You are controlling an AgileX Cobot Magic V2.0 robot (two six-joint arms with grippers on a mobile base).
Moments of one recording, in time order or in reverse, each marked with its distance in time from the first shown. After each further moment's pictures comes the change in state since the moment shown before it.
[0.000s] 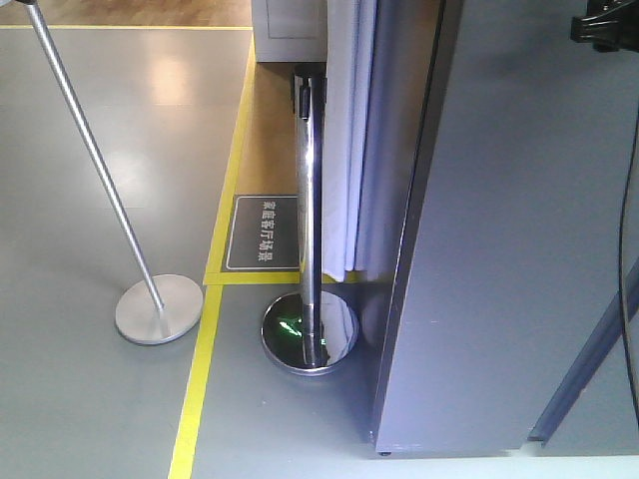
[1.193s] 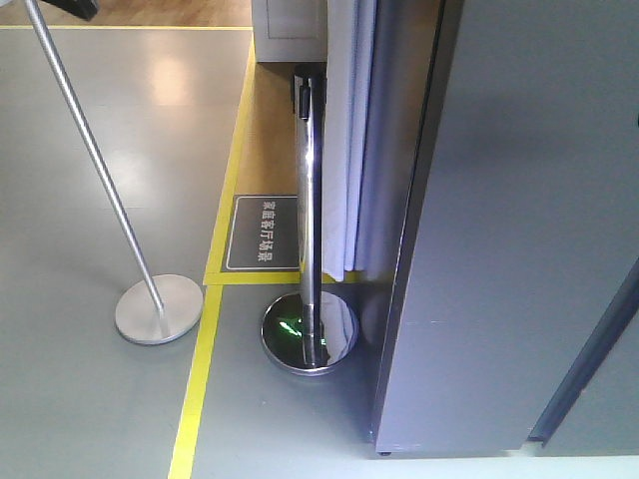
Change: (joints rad) left arm -0.143 0.000 0.000 0.000 0.004 0.001; right arm 0.025 -0.562 0.529 -0.001 -0.034 0.000
